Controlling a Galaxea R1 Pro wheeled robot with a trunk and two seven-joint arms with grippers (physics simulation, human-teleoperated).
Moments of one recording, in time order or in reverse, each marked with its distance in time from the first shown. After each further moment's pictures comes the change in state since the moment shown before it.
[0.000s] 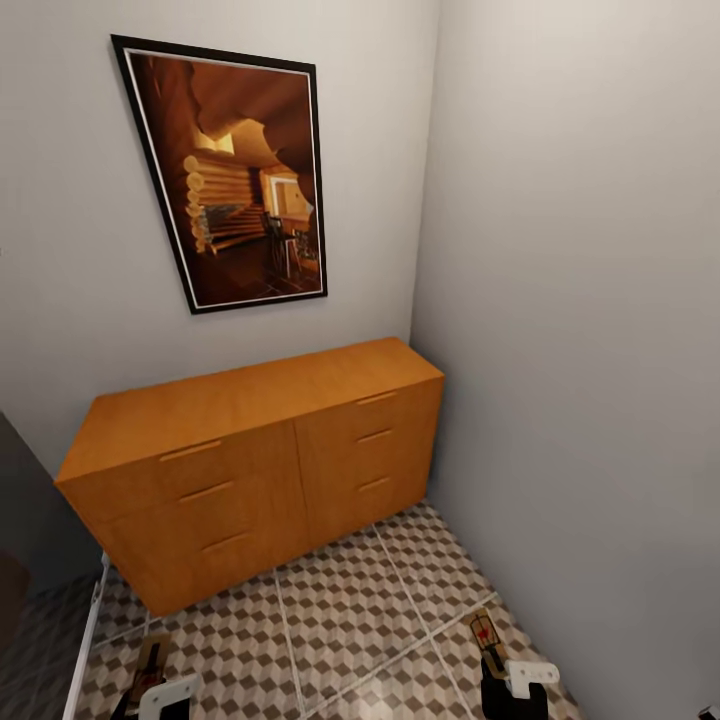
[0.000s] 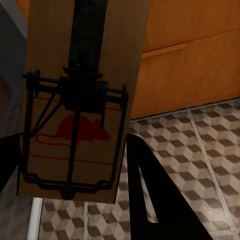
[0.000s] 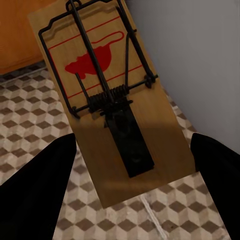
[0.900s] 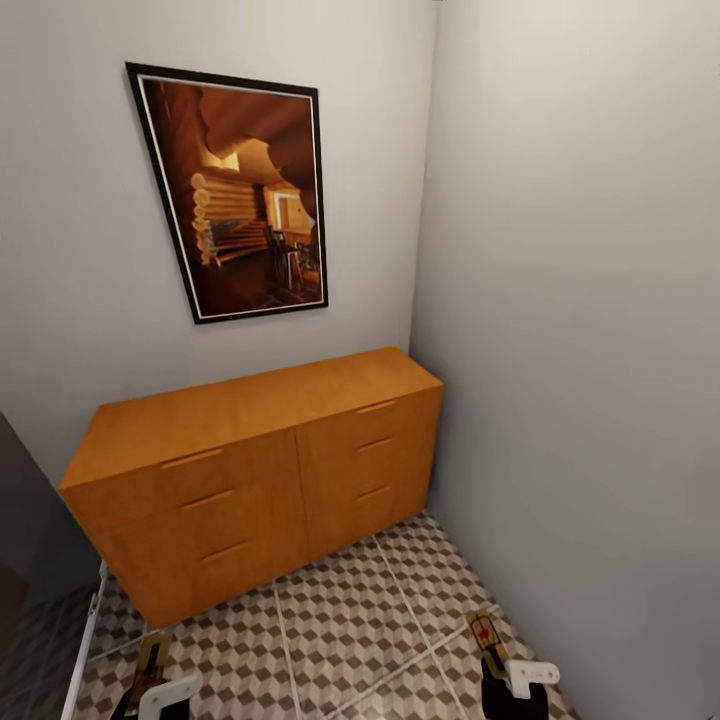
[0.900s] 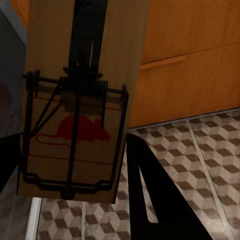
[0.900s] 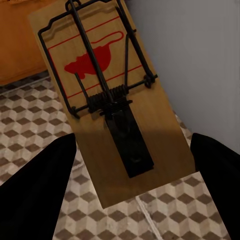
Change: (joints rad) left arm 0.001 0.000 0.000 0.000 0.000 0.000 0.000; right arm 0.000 -0.001 0.000 0.000 0.000 0.000 0.001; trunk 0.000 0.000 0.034
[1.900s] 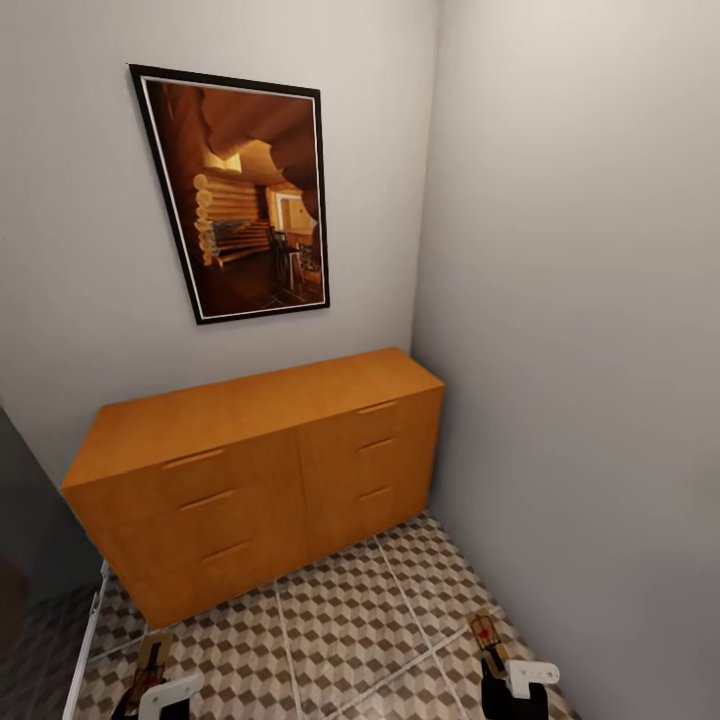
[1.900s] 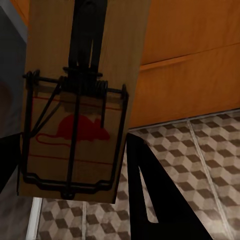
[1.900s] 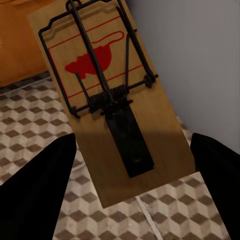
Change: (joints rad) left arm 0.000 0.000 0.000 0.000 0.000 0.000 0.000; right arm 0.000 0.001 0.000 0.000 0.000 0.000 -0.001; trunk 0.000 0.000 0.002
